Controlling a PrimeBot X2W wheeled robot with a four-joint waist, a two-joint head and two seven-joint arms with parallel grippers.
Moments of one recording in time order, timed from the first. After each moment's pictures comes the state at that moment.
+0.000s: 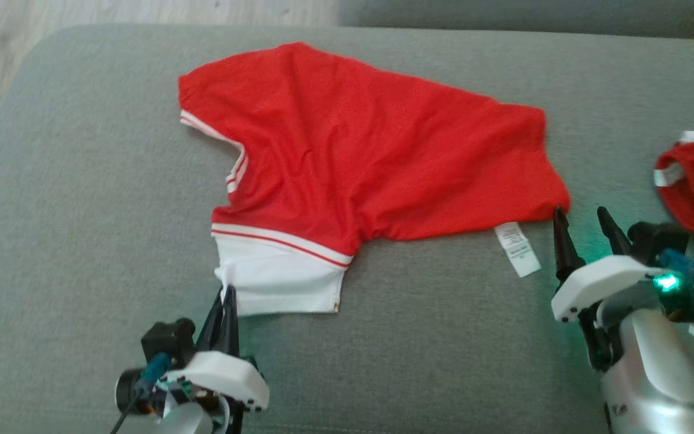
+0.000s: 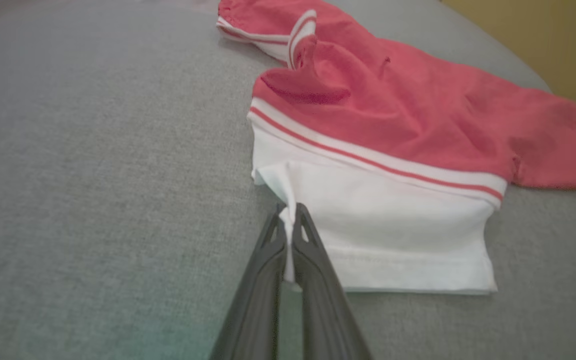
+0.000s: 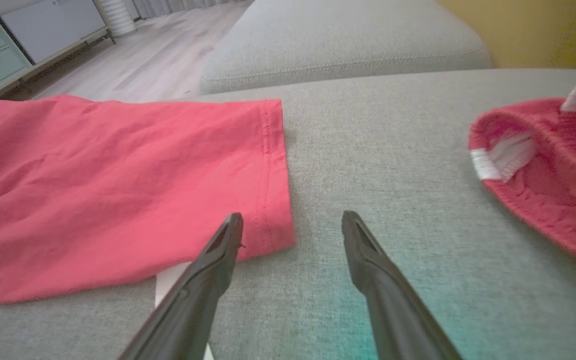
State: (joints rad) left arm -0.18 0.15 -0.50 0.49 -0.60 0.15 -0.18; right arm -0.34 -0.05 -0.09 0.63 0.08 0.13 -0.08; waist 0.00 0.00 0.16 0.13
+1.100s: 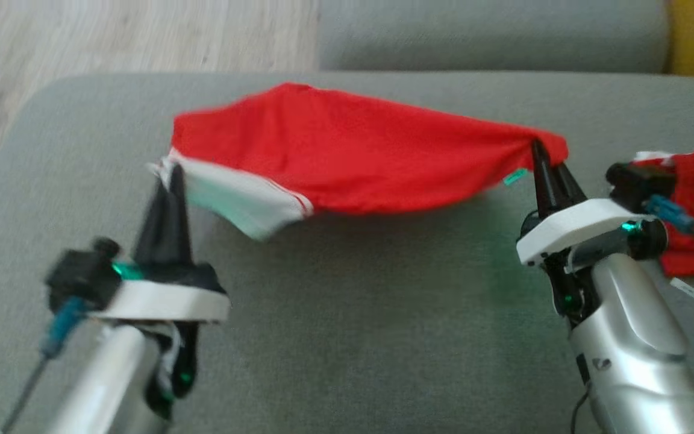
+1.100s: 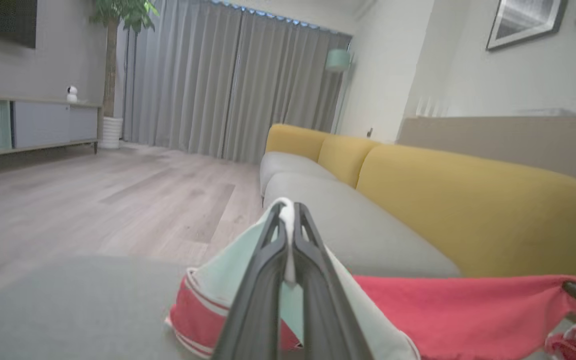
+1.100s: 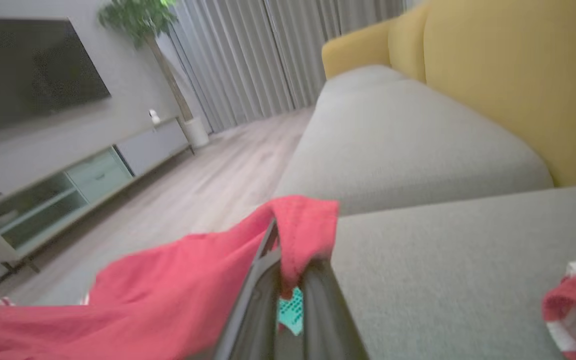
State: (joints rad) left arm -0.26 0.27 -0.42 0.08 -0.59 0.16 -0.20; right arm -0.49 -0.06 0.11 0.65 0.35 0.13 -0.11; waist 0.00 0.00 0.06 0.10
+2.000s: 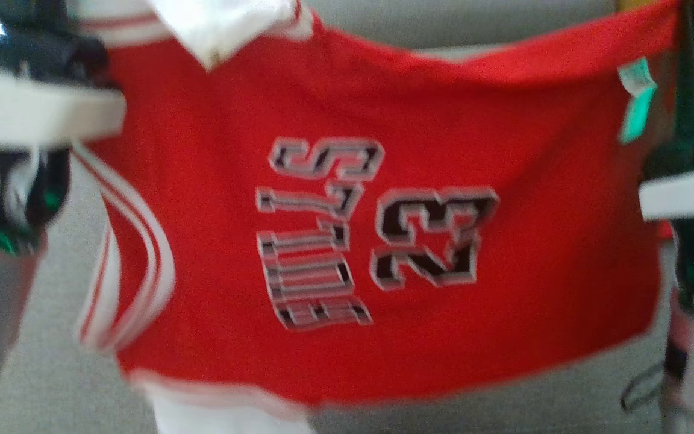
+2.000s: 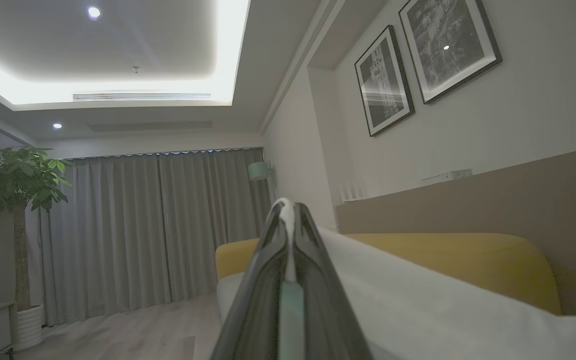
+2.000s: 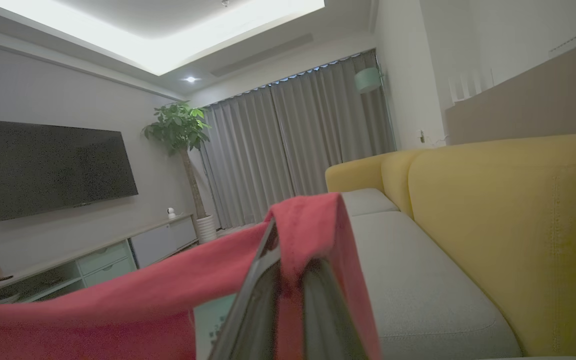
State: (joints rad) left arm -0.76 0.49 -0.35 -0.25 -0.54 0.11 0.11; right arm -0.35 -0.05 -0.06 -0.32 0.41 0.13 0.27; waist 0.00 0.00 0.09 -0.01
